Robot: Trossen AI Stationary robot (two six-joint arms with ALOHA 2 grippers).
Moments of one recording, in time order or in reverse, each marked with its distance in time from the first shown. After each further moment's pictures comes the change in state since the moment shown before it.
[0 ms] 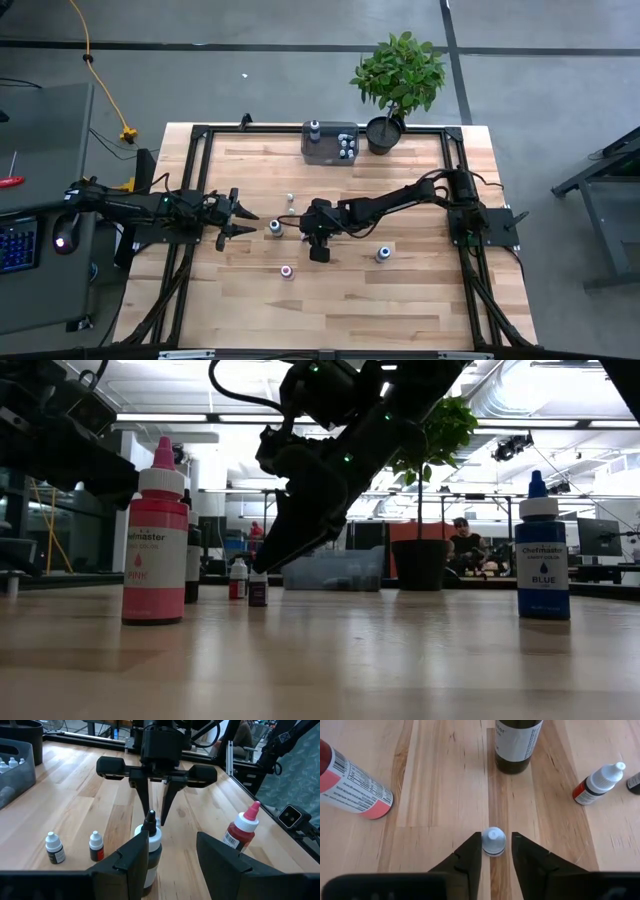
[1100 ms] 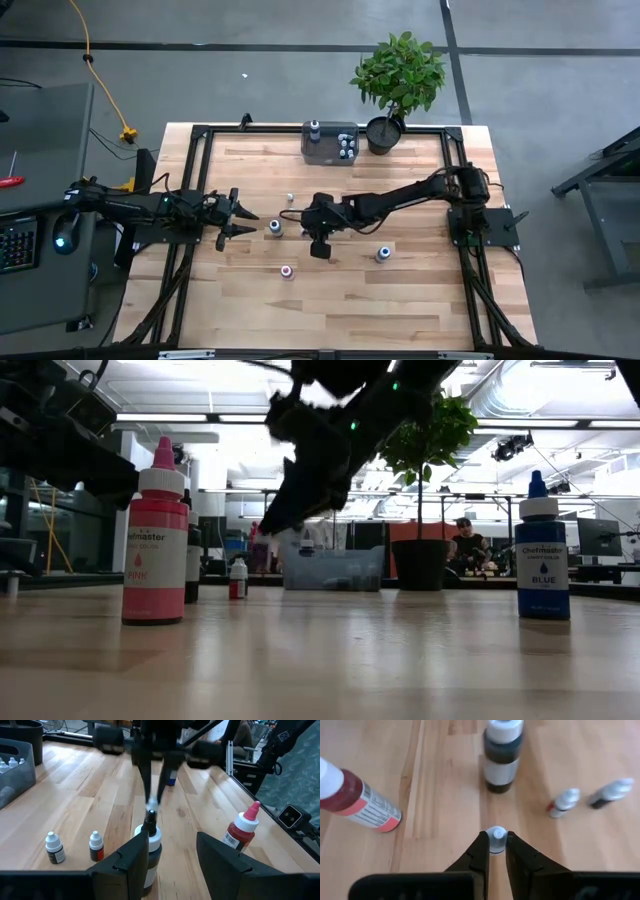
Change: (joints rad) left arm 0.000 0.000 0.000 0.000 0.000 0.000; right arm -0.002 -0.094 0.001 -0.049 0.050 0.000
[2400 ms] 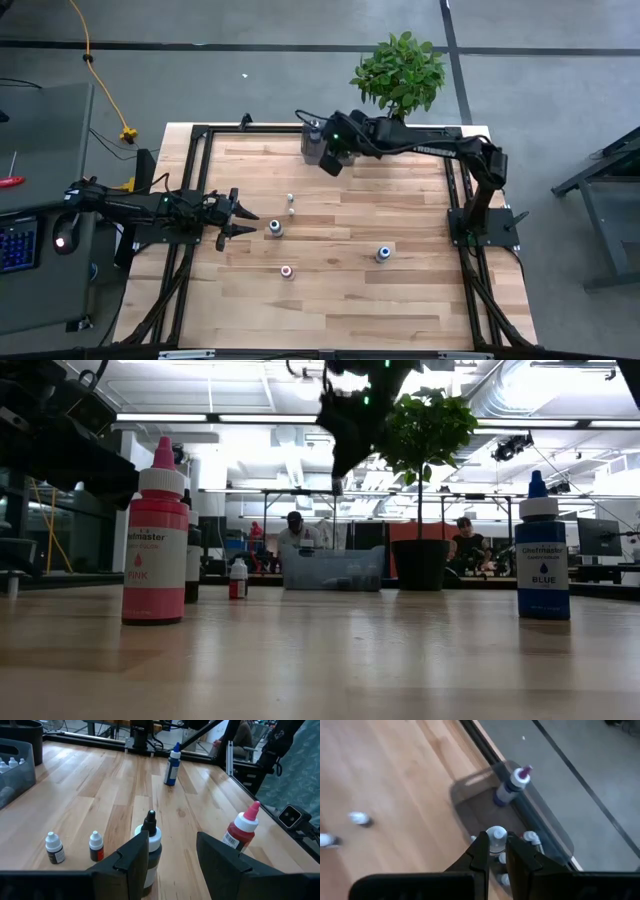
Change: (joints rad) left arm 0.000 0.000 0.000 0.000 0.000 0.000; right arm -0.371 -0.149 0.328 -0.586 0.303 -0.022
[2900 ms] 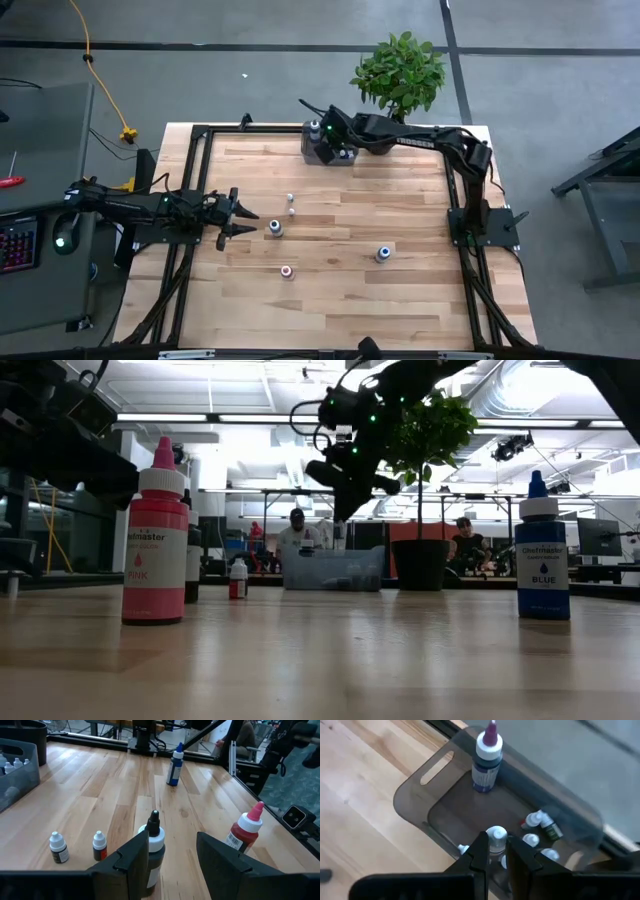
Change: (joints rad) left arm 0.000 0.000 0.000 0.000 -0.013 0.000; right arm -0.121 0.136 -0.030 0.082 -0.054 0.296
